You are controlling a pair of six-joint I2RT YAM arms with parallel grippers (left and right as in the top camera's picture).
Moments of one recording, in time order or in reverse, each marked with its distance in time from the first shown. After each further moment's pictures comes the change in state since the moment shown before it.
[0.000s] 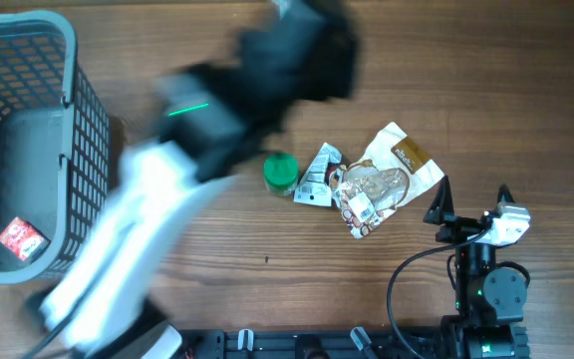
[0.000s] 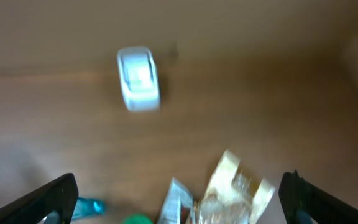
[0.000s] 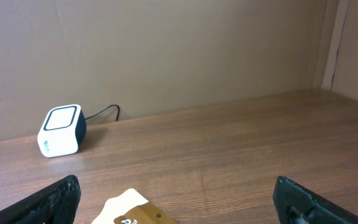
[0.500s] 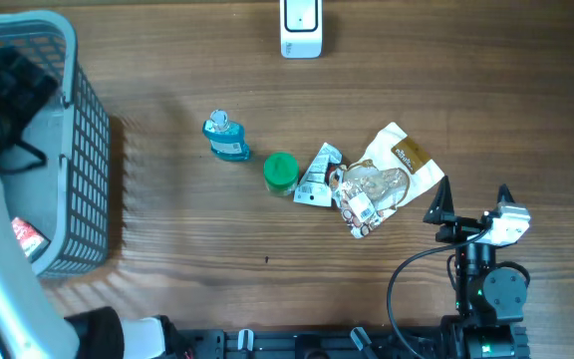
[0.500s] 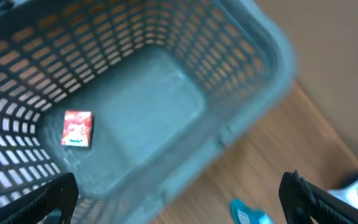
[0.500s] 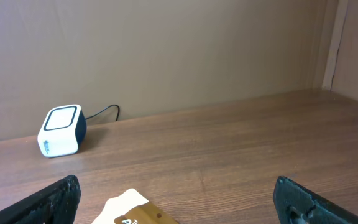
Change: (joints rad) left arm 0.960 -0.158 -0.109 -0.359 0.025 -0.220; right arm 0.000 0.000 0.000 0.000 0.000 0.000
